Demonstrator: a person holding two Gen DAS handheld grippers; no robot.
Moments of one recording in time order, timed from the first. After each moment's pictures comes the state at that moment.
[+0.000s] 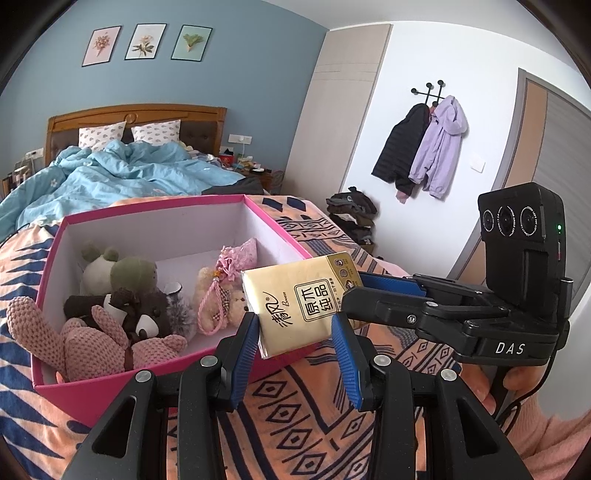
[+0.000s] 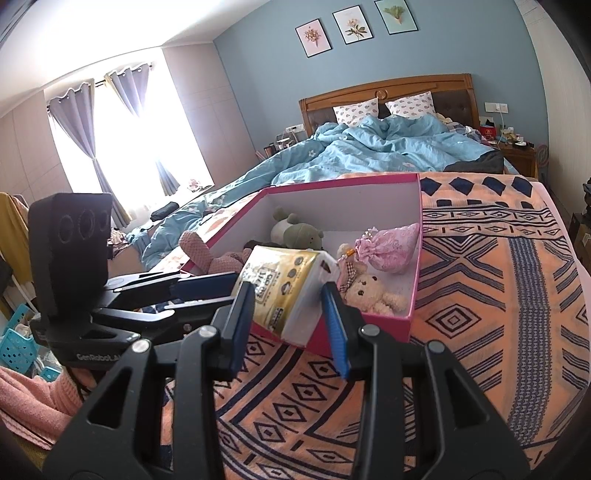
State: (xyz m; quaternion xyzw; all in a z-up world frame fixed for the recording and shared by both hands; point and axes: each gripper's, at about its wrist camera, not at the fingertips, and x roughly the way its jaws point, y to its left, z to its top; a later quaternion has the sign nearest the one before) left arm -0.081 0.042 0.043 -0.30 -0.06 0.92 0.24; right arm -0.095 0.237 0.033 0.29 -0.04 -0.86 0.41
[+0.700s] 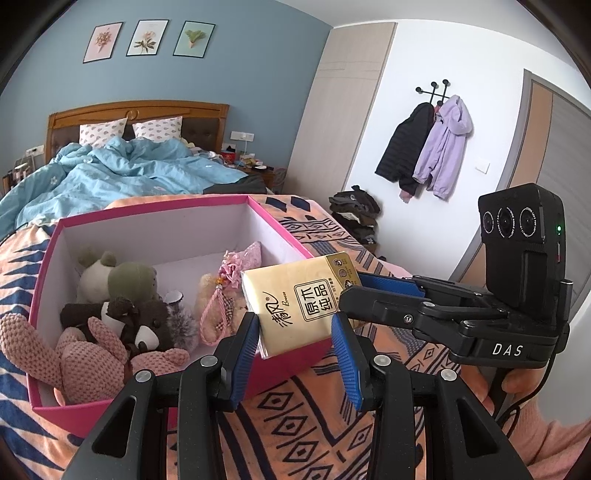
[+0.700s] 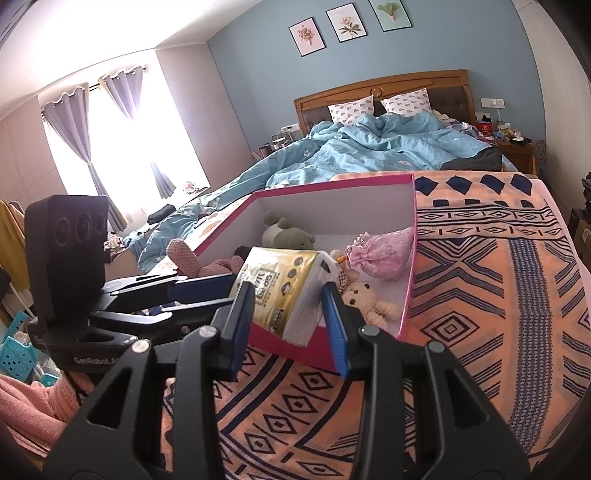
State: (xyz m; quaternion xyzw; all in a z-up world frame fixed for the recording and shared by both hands) left arm -0.099 0.042 0.041 -0.31 -0.06 0.92 0.24; right arm -0.115 0.235 0.031 0.30 -0.05 -0.86 0.41
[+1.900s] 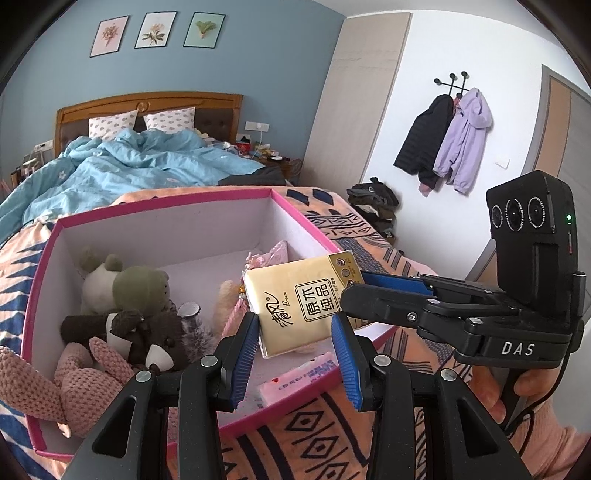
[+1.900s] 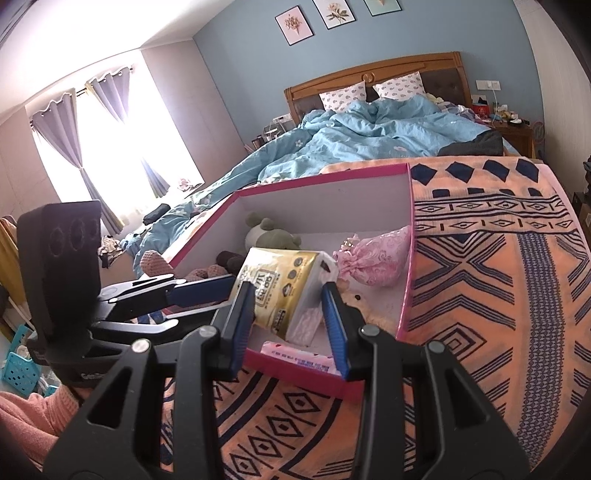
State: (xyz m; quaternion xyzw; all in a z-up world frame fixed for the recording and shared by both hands) left arm -0.136 0.039 0.026 -0.33 -0.06 0.92 0.21; right arm -0.159 0.223 0.017 0.33 -0.06 -0.85 0.40
